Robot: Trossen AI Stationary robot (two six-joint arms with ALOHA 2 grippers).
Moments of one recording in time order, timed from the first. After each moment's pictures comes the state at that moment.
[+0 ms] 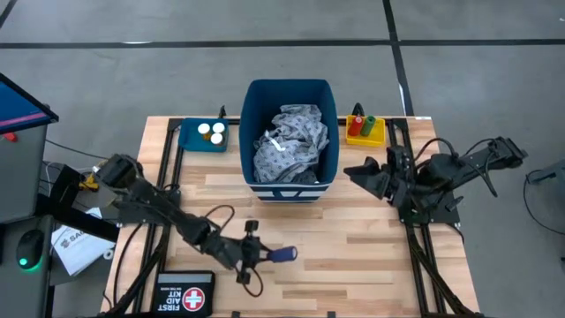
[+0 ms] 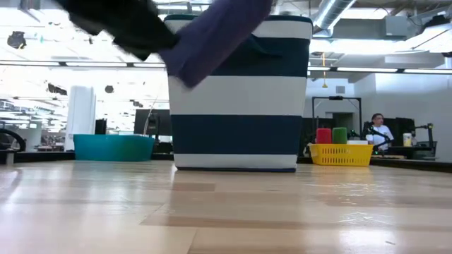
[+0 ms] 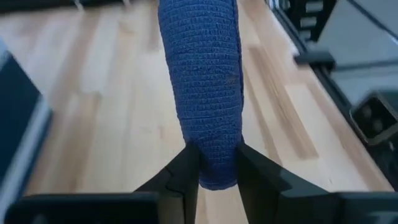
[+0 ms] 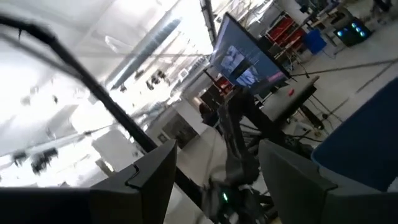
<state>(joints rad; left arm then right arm) -0.60 1.62 0.85 0.17 -0.44 -0.21 0.41 0.83 0.77 0.36 0.45 0.69</state>
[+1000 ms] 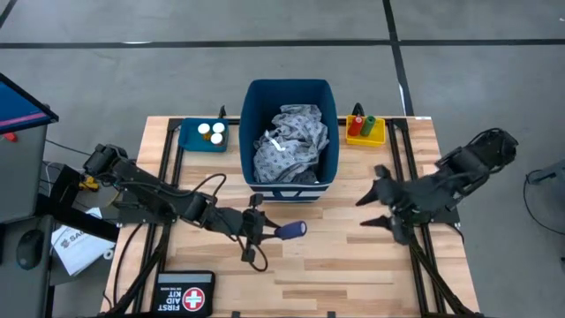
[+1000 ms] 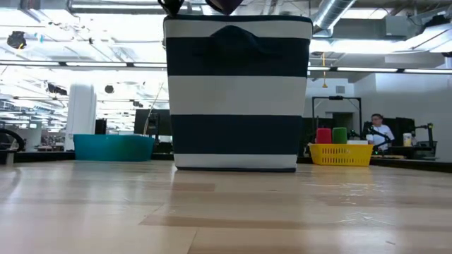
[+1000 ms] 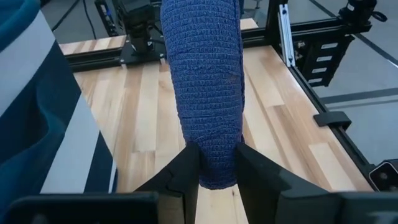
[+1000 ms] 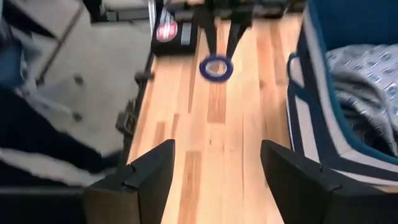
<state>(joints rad) -0.42 1.45 0.99 -0.01 -0.34 -0.06 0.58 1.18 1.57 -1.08 0.30 0.41</state>
